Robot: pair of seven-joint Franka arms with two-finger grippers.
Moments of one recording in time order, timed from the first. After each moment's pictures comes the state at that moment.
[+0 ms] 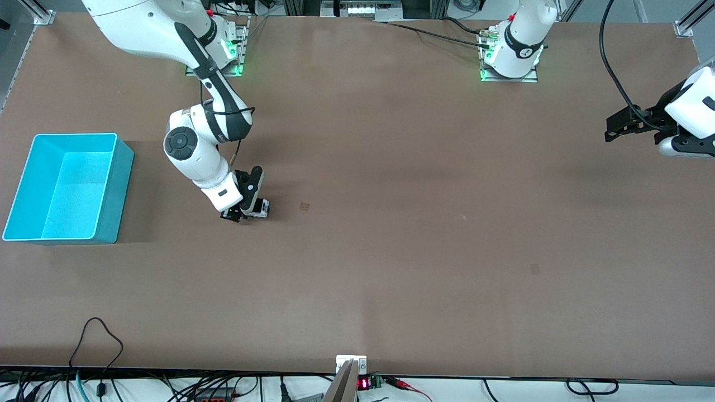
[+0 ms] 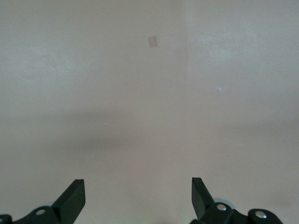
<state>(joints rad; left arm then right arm) -0.01 -0.01 0.02 -1.65 0.02 1.56 0.06 0.24 0.44 0.09 -2.13 0.00 2.68 -1.06</state>
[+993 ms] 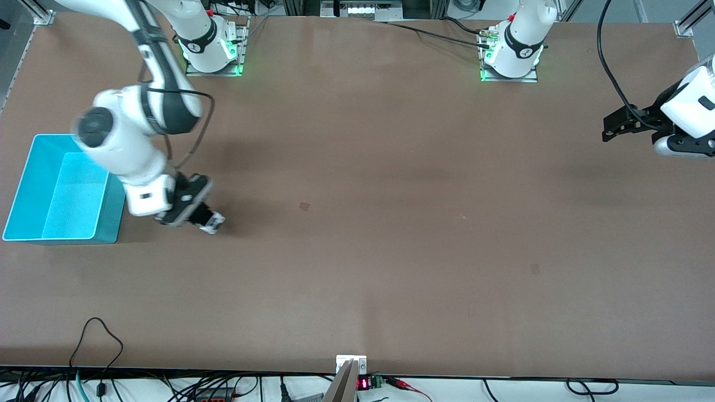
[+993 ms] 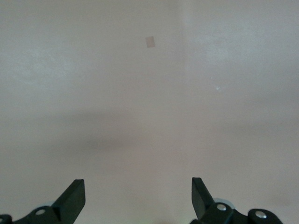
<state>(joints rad) -0.01 -0.01 0.01 -1.65 0.02 1.56 0.06 0.08 0.23 0.07 -1.98 0.01 2.36 -0.78</state>
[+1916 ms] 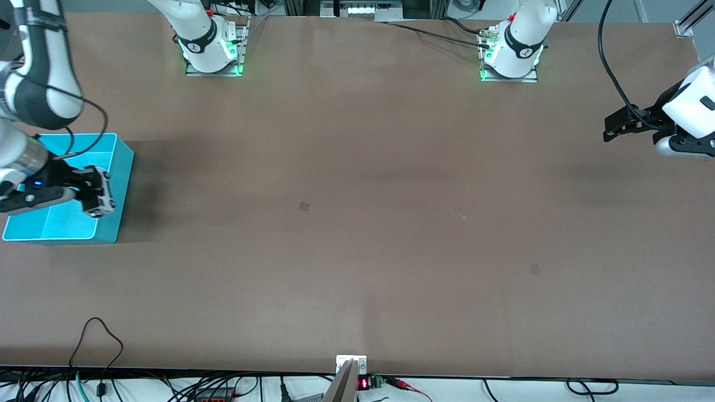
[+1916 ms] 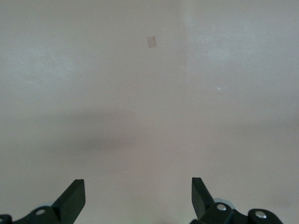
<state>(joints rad) -0.01 -0.01 0.01 -1.65 0.02 1.56 0.06 -0.05 0.17 -0.19 -1.95 0.00 2.16 -0.49</state>
